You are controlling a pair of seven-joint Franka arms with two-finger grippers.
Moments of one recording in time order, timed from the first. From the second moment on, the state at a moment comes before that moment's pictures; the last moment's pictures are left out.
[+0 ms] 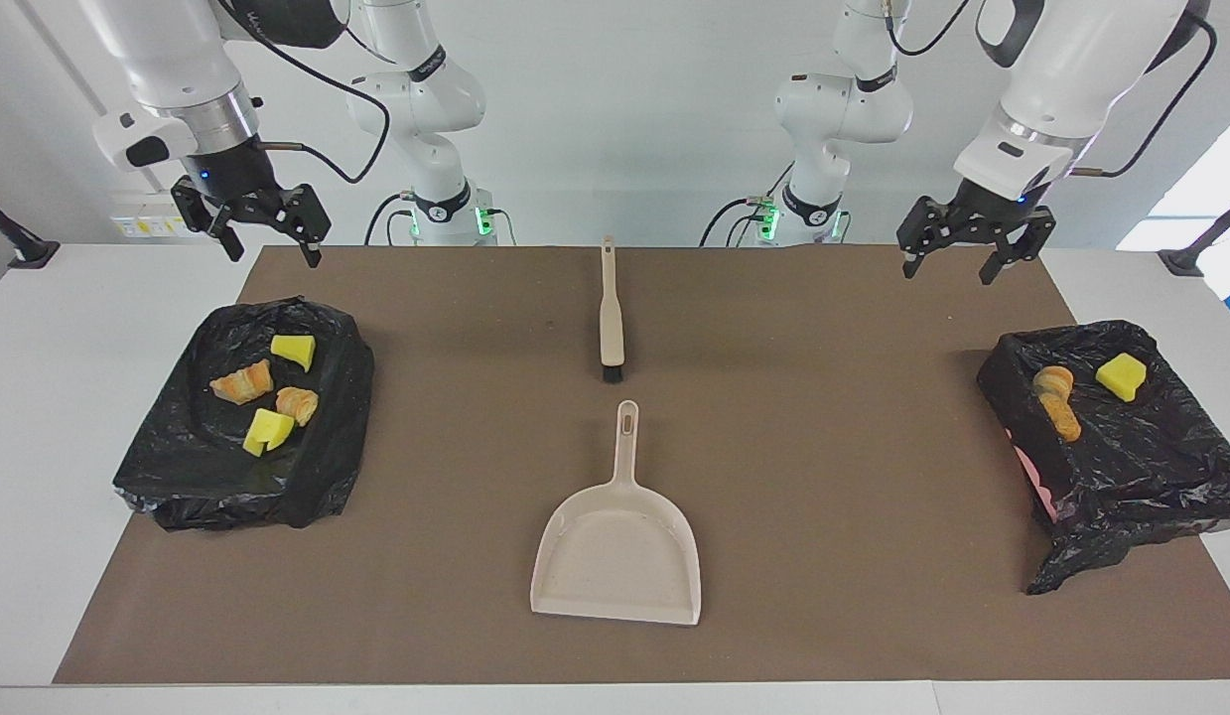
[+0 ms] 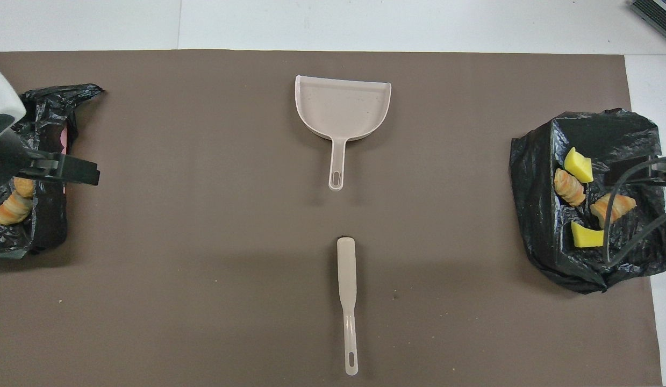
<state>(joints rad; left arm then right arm) -0.28 -0.03 0.17 -1.55 -0.02 1.56 0.07 0.06 -0.07 -0.11 -1.63 -0.04 1.62 0.04</state>
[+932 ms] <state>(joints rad) -0.24 -0.04 0.17 -1.49 -0.02 1.48 0.15 0.06 -0.07 -0.11 -1.63 -0.04 1.62 0.04</state>
